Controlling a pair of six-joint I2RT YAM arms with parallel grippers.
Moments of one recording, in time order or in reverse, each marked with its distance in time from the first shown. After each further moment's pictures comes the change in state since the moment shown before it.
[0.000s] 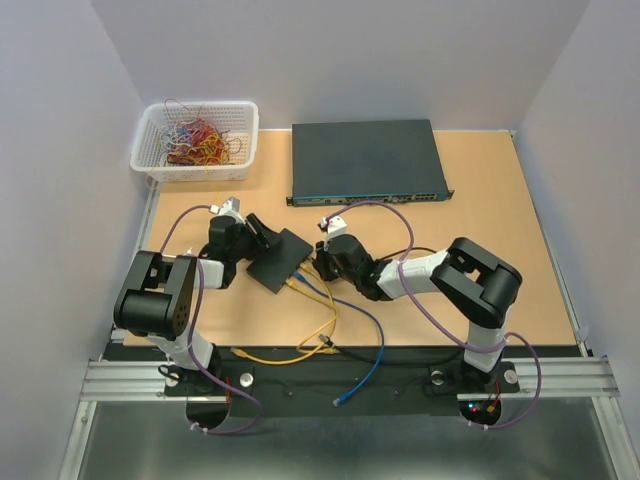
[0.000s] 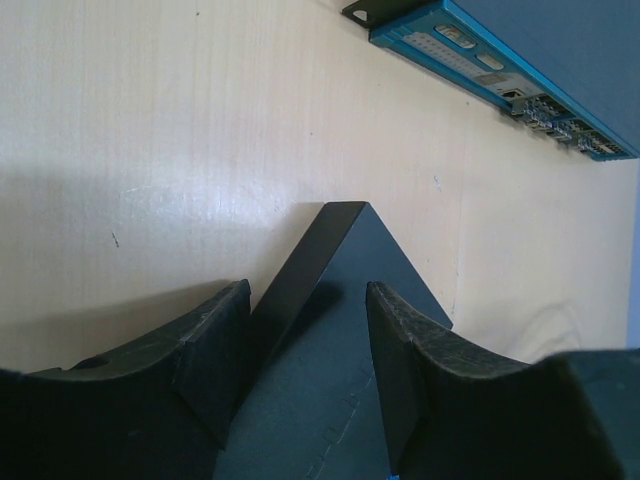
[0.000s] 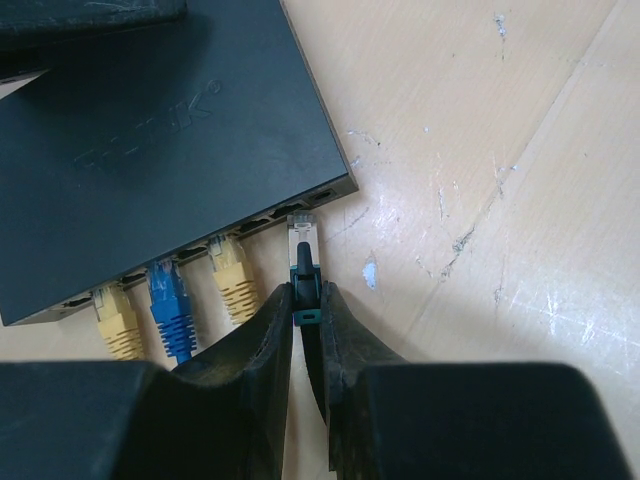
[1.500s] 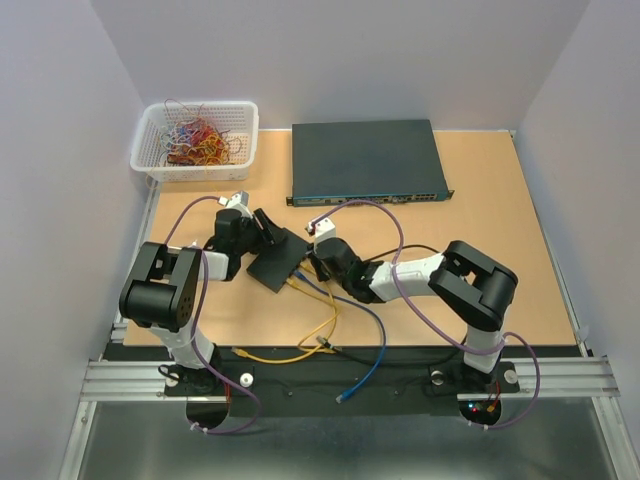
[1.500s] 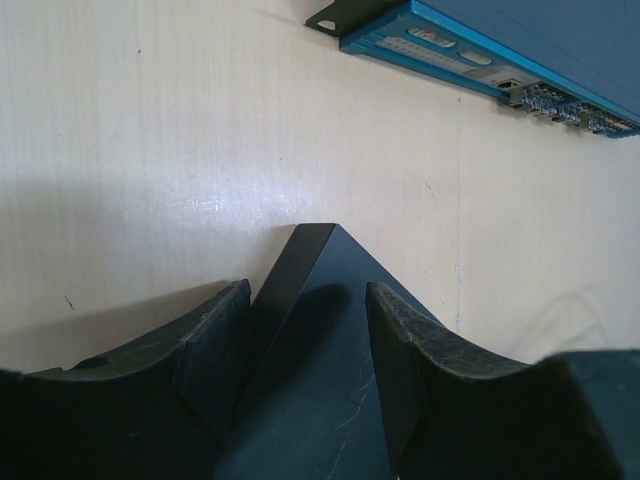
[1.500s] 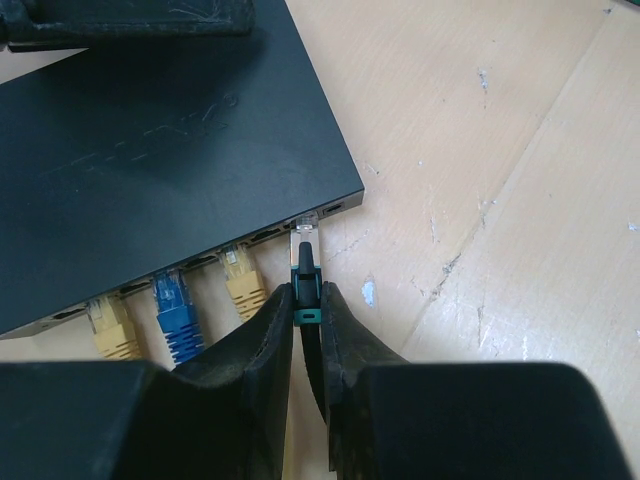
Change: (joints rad) left arm -0.029 0.059 0.078 -0.023 0.012 0.074; right arm 0.068 0.008 0.067 -0.068 0.151 -0.126
